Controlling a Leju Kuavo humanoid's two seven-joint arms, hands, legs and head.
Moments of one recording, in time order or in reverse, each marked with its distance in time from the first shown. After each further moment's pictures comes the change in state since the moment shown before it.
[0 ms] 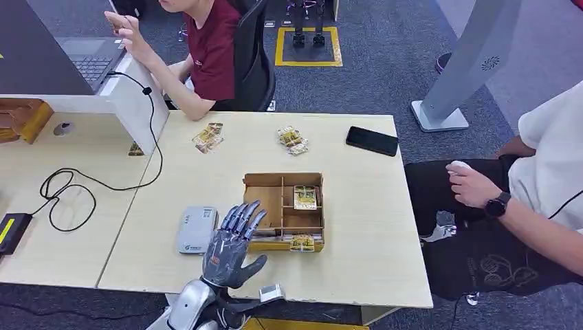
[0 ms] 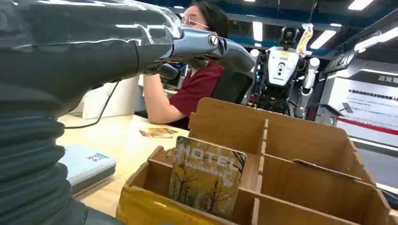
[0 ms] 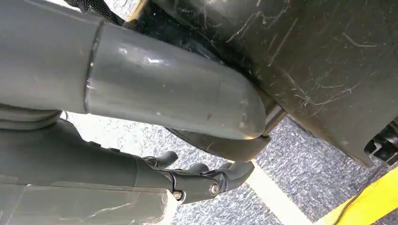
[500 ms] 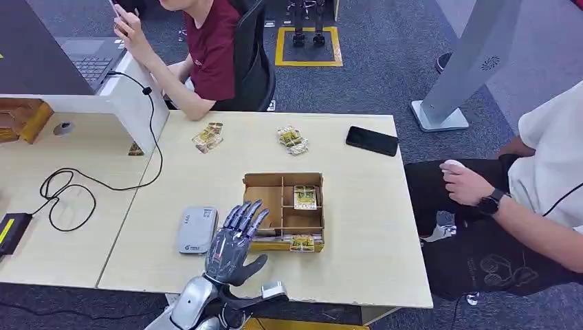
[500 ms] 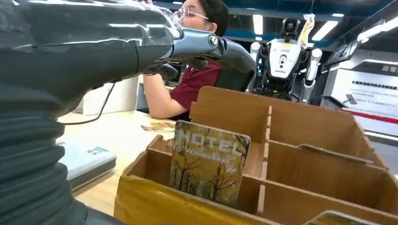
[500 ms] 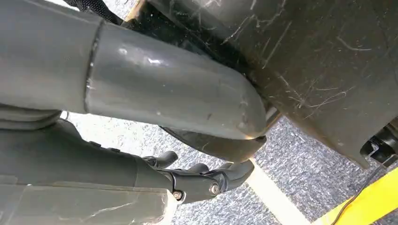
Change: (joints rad) left arm -0.035 -0.011 -0.009 0.069 0.010 -0.008 0.007; right arm -0.006 0.000 0.016 0.000 0.001 0.004 0.010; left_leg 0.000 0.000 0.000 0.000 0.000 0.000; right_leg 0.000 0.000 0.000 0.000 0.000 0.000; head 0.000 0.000
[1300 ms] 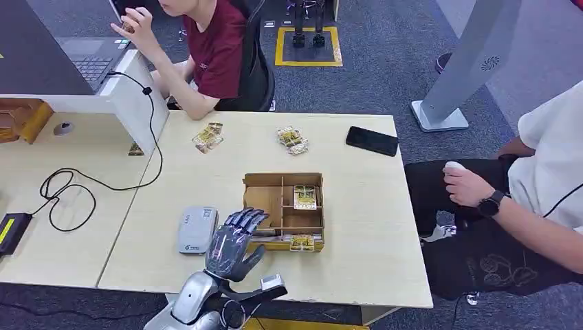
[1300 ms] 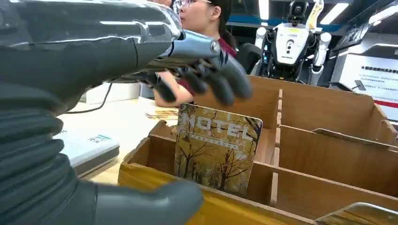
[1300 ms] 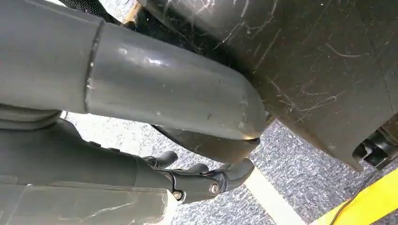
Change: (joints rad) left arm -0.032 -0.008 0.000 0.061 0.065 -0.016 -0.029; right arm -0.006 0.000 0.007 -0.004 -0.002 0.014 0.006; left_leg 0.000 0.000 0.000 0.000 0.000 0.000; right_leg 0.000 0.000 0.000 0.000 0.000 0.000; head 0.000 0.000
